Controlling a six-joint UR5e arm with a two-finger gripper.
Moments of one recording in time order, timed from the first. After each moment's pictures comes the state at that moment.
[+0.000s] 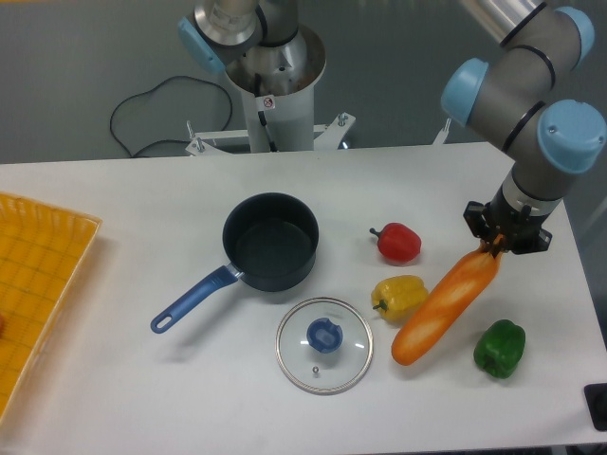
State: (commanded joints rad) arm 2.84 -2.06 -1.40 -1.27 1.54 1.26
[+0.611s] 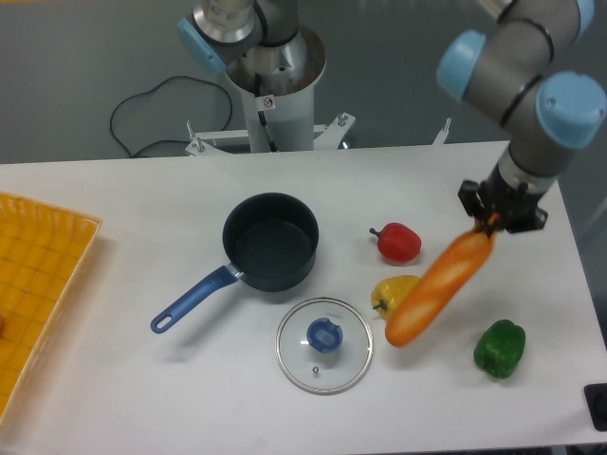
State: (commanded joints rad) arm 2.85 -1.84 -1.47 -1.48 1.54 1.24
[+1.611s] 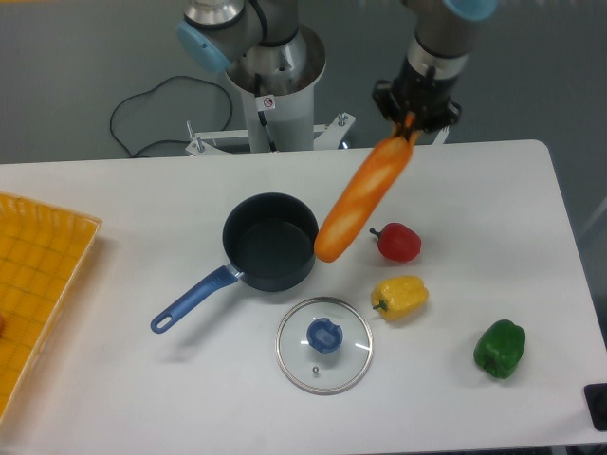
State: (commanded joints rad) arm 2.85 -1.44 -1.78 -1.60 1.54 1.02
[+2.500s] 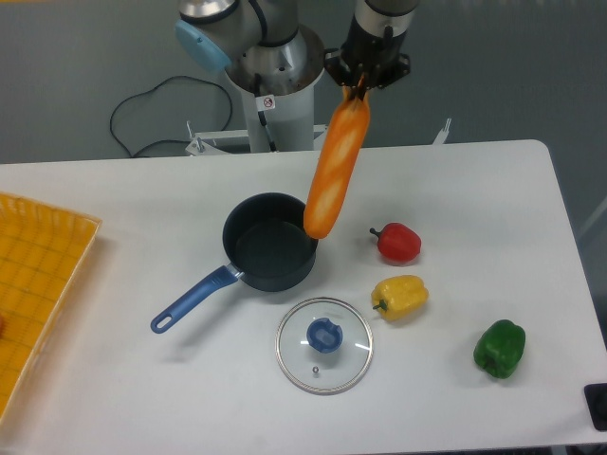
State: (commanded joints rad) arm 2.79 -1.34 -1.89 -1.67 1.54 0.74
